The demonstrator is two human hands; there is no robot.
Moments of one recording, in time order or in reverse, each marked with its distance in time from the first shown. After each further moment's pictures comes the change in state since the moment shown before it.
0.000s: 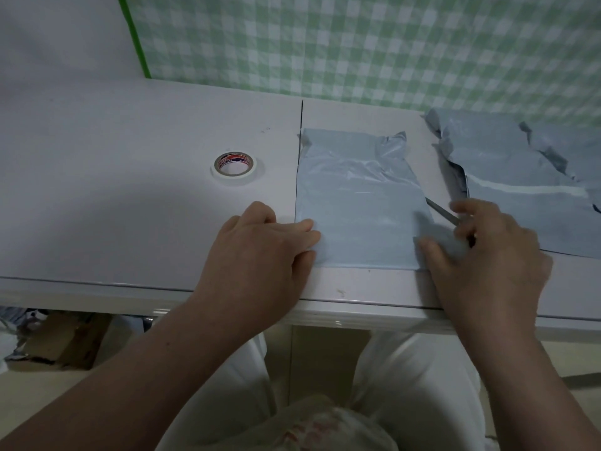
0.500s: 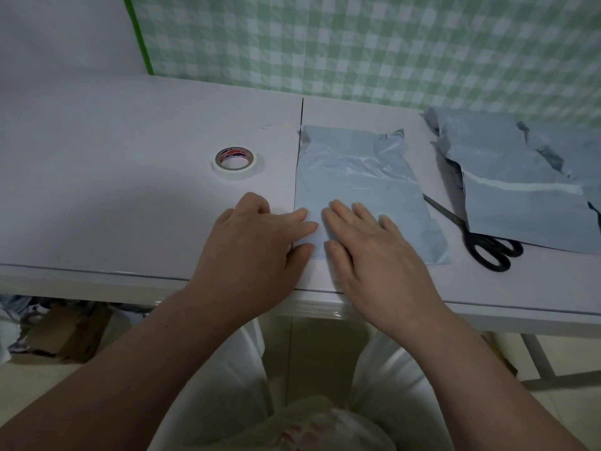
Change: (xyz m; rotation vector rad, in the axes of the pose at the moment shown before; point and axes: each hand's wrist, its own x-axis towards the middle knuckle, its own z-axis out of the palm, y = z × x) left_hand 0.000 -0.005 0.005 -0.041 0.043 0.002; right_hand -0.015 -0.042 0.031 -0.081 -0.465 -0.567
